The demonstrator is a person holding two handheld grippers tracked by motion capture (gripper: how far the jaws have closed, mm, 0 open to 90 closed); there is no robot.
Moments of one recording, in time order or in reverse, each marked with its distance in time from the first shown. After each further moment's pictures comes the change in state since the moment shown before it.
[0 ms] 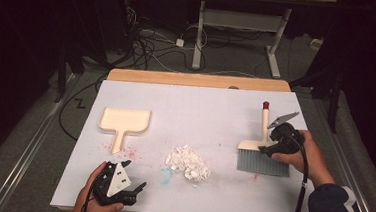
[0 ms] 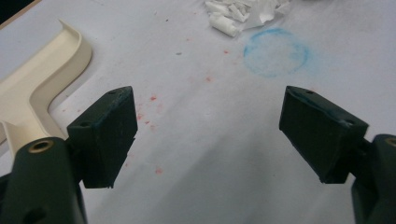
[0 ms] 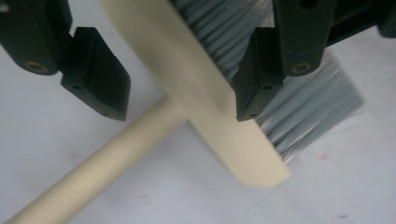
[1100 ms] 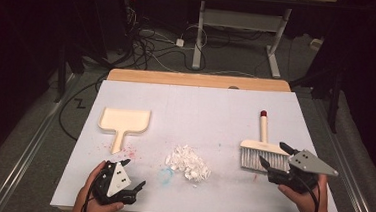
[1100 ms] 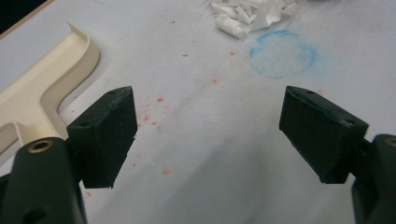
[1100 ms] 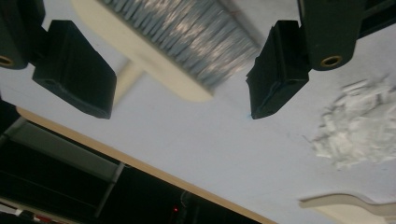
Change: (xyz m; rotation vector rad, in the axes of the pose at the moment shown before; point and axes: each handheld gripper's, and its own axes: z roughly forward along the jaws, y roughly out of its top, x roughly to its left) left arm 0.000 0.000 0.000 0.005 0.024 0.009; right arm 0.083 -0.075 -0.046 -0.637 -0.153 0.100
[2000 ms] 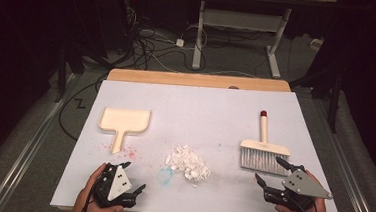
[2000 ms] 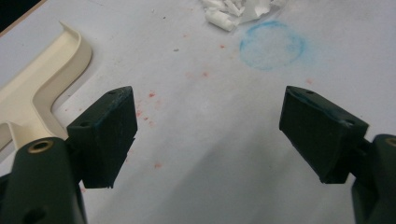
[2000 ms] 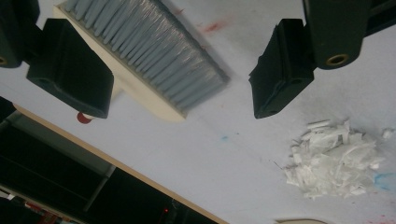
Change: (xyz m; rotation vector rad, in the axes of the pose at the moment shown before) left arm -0.004 -0.002 -0.003 0.004 -0.005 0.024; right arm 0.028 -0.017 -0.017 0.015 0.006 -0.104
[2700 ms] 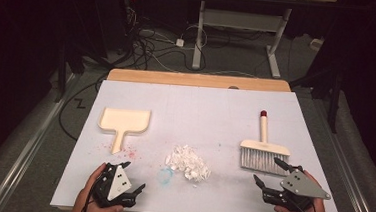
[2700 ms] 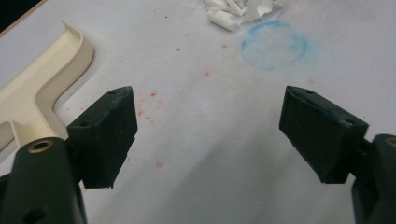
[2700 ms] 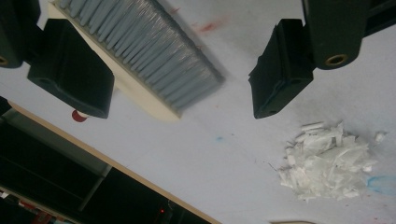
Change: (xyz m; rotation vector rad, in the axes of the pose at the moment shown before) left arm 0.001 0.001 0.001 0.005 0.003 -0.005; right arm 0.002 0.001 0.001 0.005 0.013 -0.013
